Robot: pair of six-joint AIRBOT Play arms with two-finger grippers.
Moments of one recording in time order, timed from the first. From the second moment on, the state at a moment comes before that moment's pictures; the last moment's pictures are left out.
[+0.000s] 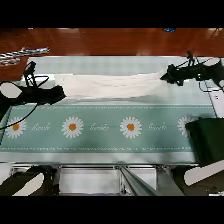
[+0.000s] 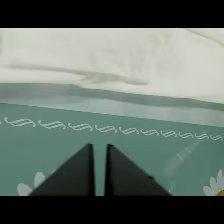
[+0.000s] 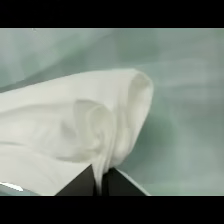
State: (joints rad) left arm -0.01 -1.08 0.83 1.07 -0.87 -1.58; right arm -0.24 -1.77 1.49 -0.80 1.13 1.37
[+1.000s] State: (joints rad) left arm -0.69 -1.78 1.55 0.85 -0.96 -1.43; right arm -0.25 -0.66 1.10 -1.02 1.43 1.49
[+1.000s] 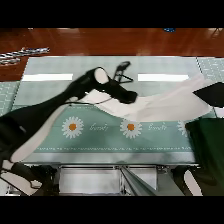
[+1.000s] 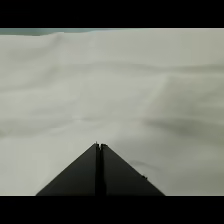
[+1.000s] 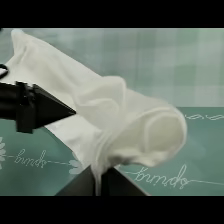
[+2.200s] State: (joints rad) left arm -0.09 -1.15 1.27 1.04 -1.20 -1.43; right arm 0.25 -1.20 1.24 -0.83 0.95 1.55
